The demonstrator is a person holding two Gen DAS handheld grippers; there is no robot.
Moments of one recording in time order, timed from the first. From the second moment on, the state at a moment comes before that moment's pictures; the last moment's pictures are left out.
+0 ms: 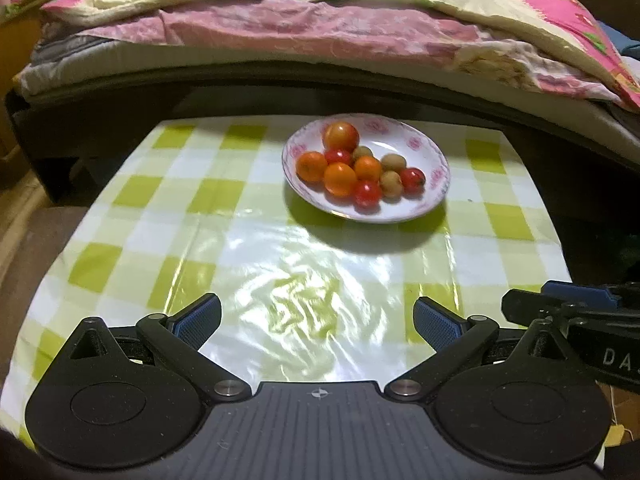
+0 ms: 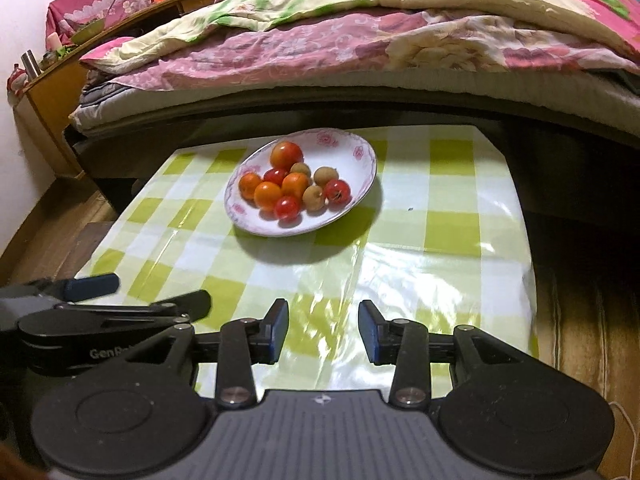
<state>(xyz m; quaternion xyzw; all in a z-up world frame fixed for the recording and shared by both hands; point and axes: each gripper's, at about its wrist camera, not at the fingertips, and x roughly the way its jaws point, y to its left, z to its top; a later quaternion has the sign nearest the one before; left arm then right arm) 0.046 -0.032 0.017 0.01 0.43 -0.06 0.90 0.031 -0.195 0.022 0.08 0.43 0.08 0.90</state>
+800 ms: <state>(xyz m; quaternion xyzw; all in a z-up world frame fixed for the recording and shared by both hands) -0.005 -0.027 0.011 0.02 0.45 -0.07 0.89 -0.026 -0.186 0.016 0.08 0.44 0.08 0.89</state>
